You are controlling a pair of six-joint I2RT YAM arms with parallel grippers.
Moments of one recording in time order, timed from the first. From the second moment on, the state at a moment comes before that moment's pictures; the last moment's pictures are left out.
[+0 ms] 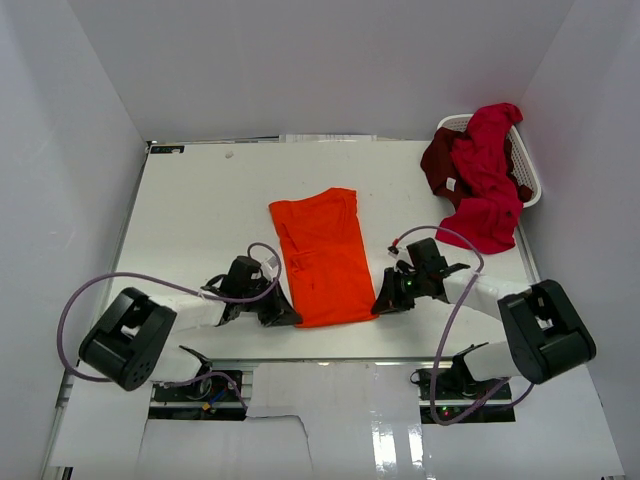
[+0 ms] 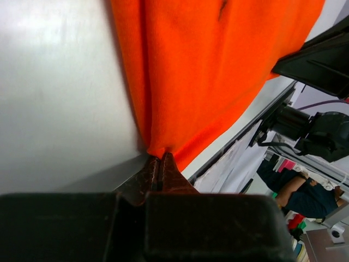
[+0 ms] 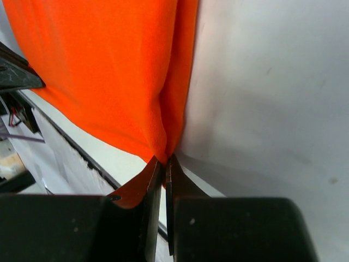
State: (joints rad) left arm -0.51 1.38 0.35 0.15 0.59 -0.87; right arm 0.43 1.39 0.50 -0.18 -0.58 0.44
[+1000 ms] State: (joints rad) left arm -0.49 1.03 0.50 -0.36 0.48 -0.92; right arm 0.58 1.11 0.63 -0.48 -0.55 0.48
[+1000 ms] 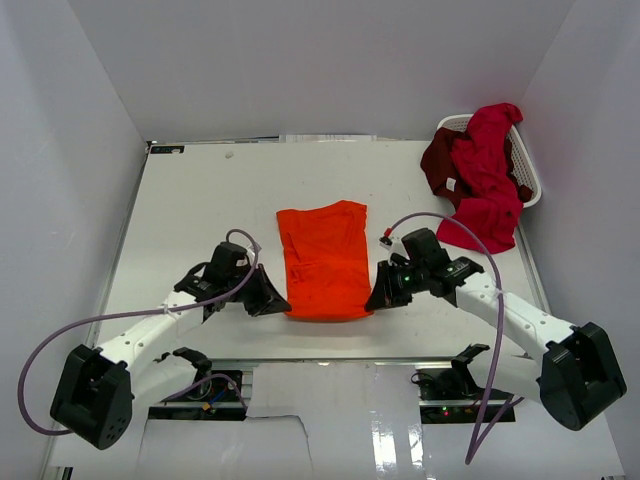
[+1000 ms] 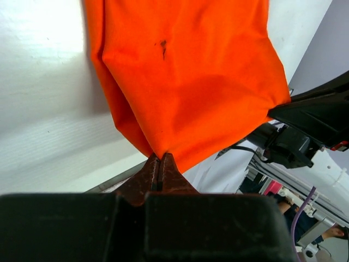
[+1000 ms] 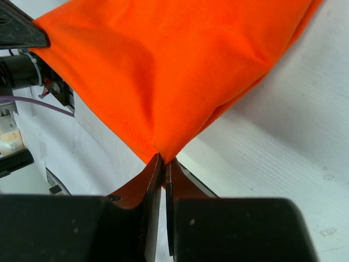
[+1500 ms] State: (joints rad) left arm -0.31 1.14 0.83 -0.49 0.52 -0.79; right arm 0.57 1.28 1.00 -0.57 -0.55 0.41
